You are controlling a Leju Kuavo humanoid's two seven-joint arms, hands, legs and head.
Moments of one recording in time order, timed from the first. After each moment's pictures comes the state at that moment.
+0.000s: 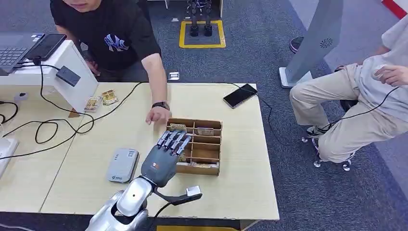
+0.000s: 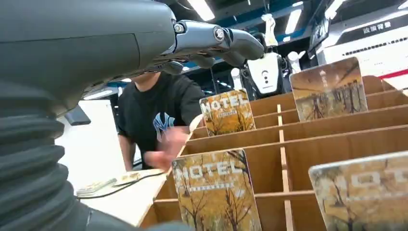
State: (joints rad) left arm -0.24 0.09 -0.69 -1.30 -1.47 0.27 0.08; right arm -0.10 0.33 -1.54 -0.56 0.80 -0.69 -0.36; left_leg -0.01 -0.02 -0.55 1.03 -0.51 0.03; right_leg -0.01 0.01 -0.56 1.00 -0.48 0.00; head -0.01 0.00
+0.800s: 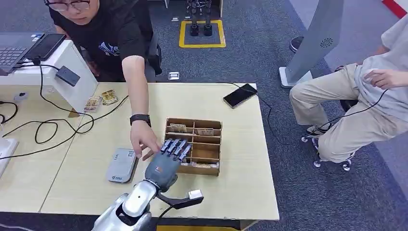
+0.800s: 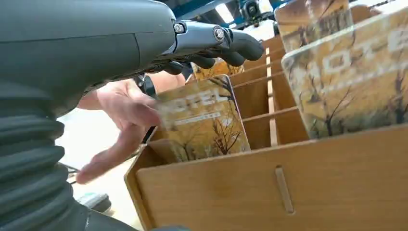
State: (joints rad) left arm -0.24 0.06 -0.69 -1.19 -1.47 0.22 0.10; right arm -0.11 0.33 -1.54 -0.54 0.82 -0.69 -0.37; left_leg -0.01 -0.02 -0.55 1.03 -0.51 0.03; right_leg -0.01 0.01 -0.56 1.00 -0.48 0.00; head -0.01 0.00
